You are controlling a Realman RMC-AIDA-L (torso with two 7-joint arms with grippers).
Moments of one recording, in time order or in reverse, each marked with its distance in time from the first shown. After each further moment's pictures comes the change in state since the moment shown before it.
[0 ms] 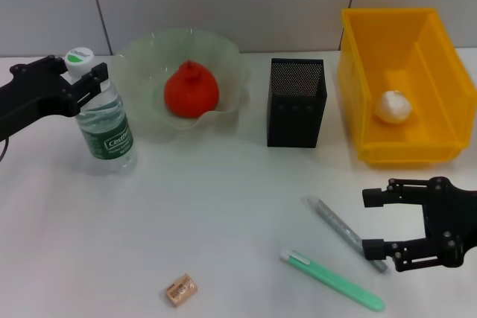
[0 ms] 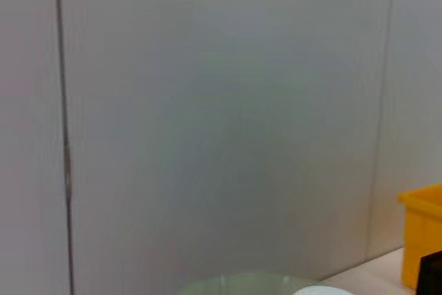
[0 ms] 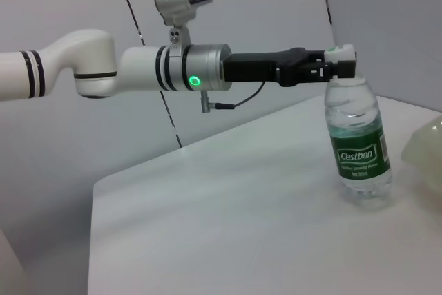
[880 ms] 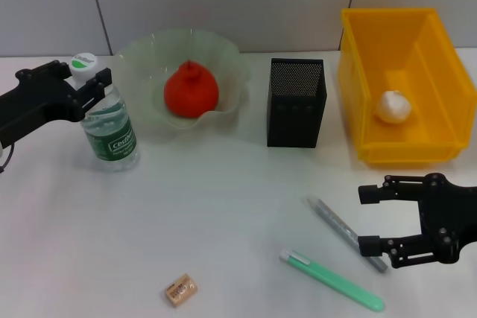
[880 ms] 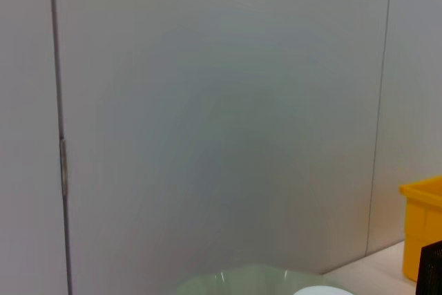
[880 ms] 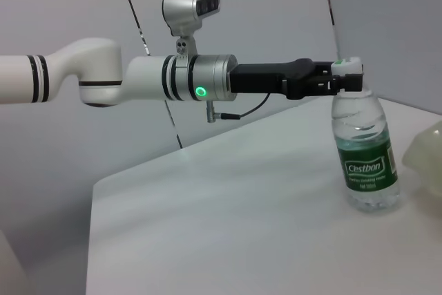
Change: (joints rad) left arm -0.023 0.000 -0.002 -0.069 -0.039 -0.005 0.087; right arm 0.012 0.002 -0.002 0.003 0.000 0.006 0.000
